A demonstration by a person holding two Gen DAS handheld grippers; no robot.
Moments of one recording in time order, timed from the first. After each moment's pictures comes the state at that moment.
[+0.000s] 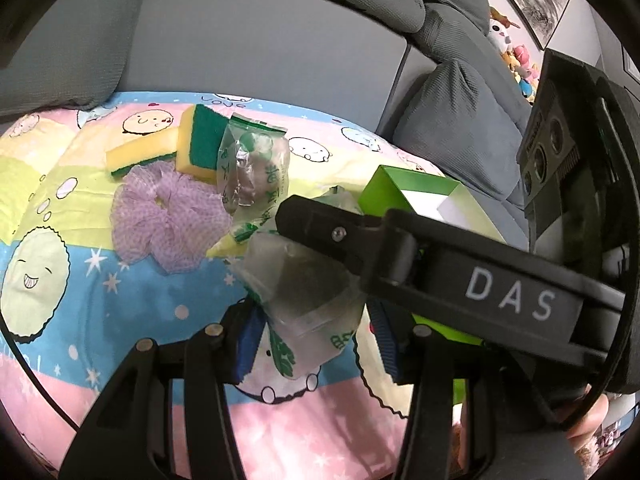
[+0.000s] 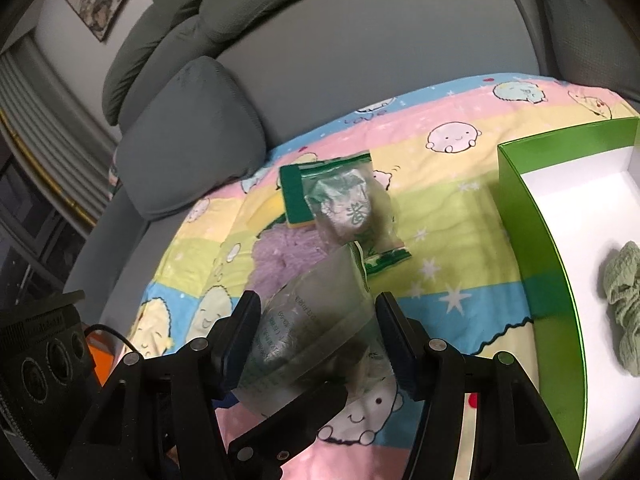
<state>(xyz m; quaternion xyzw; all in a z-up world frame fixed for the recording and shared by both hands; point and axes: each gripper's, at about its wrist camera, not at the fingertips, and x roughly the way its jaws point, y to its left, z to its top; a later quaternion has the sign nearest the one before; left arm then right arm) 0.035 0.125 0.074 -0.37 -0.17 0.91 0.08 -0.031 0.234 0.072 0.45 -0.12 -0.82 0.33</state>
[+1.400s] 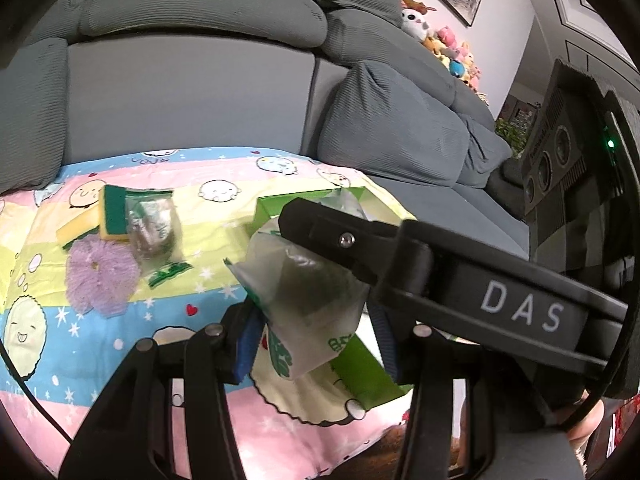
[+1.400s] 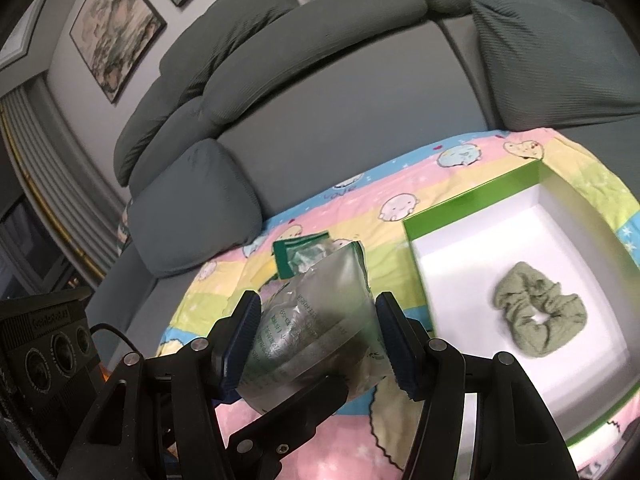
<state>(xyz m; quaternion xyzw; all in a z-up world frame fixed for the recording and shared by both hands) 0.060 0.219 0.135 -0.32 -0.10 0.93 0.16 0.018 0.333 0.132 0.35 -0.17 -0.87 0.29</state>
